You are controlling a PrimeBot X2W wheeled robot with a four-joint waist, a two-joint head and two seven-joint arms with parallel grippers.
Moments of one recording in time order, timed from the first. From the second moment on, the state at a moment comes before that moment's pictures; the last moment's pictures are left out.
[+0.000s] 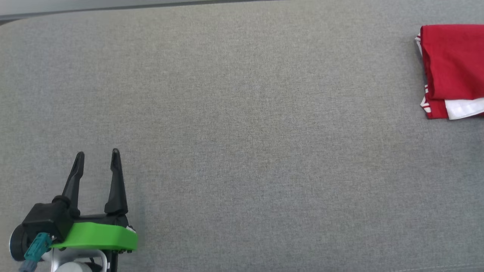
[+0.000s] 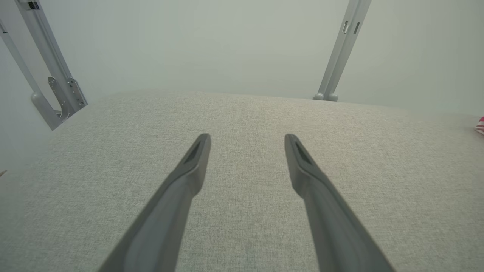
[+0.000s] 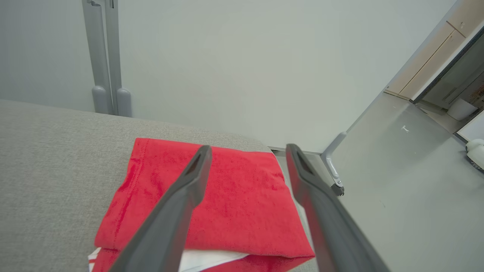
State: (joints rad) left arm -0.08 0.46 -0.39 -0.14 -0.61 0.33 -0.22; right arm -0.54 -0.62 -0.19 0.46 0.18 0.13 0.00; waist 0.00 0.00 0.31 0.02
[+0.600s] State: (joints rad) left arm 0.03 0.42 -0.29 0.01 -0.57 0.25 -0.26; right arm 0.04 -0.27 -0.16 0.00 0.12 0.13 -0.21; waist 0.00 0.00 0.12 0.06
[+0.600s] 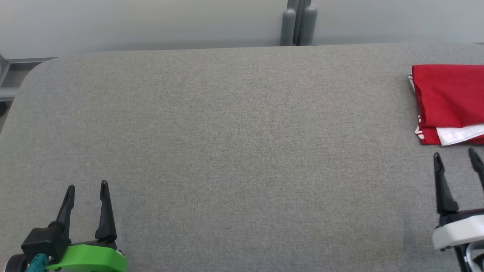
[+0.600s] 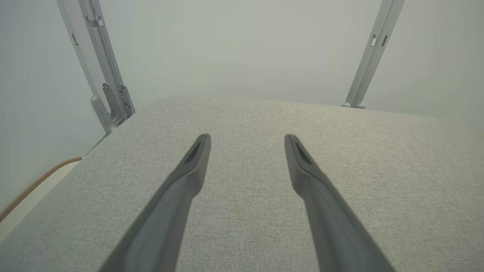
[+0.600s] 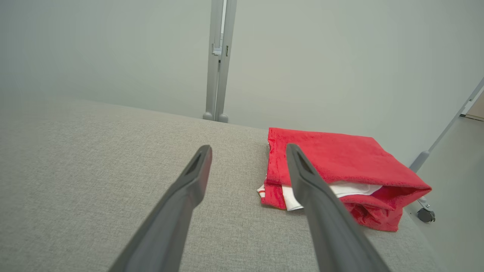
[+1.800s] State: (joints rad) left arm 0.09 0.23 -0.09 0.21 -0.37 -0.02 -0.26; right arm 0.14 -0.08 -0.26 0.04 -0.07 0.13 -0.26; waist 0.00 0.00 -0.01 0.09
